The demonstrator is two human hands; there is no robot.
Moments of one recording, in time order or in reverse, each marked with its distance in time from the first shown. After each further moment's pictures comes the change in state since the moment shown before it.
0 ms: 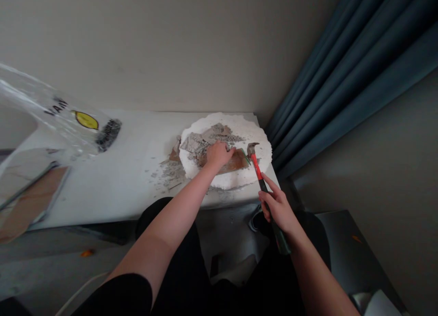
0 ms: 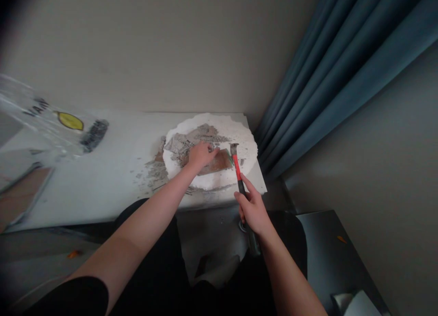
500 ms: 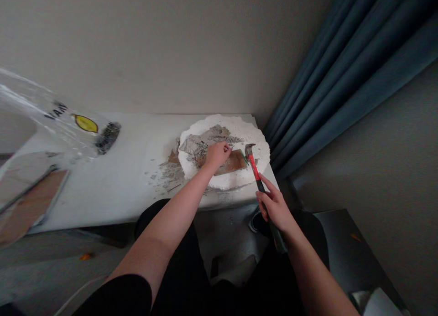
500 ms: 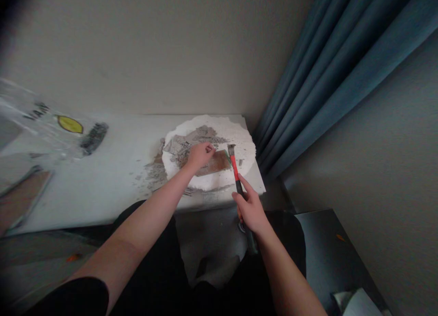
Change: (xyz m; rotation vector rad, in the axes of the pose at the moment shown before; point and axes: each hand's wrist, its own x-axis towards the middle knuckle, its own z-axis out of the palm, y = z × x) left_hand 0.002 0.003 -0.008 -0.189 -0.057 0.036; right_hand 0.002 0.003 0.001 0.002 -0.004 -0.018
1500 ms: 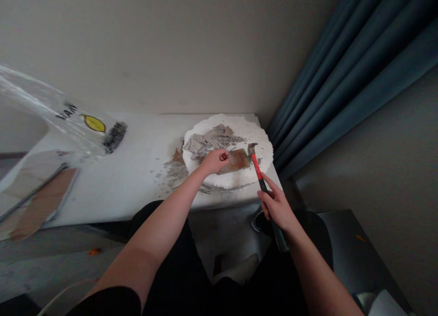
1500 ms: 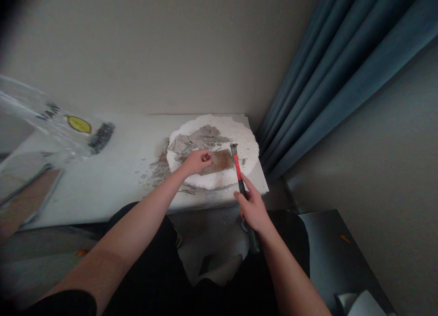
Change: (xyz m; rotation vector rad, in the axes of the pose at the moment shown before) left_hand -0.028 -0.037 -0.014 -0.366 -0.240 0.139; right_hand -0.002 -0.005 0.005 -0.055 0.007 0.010
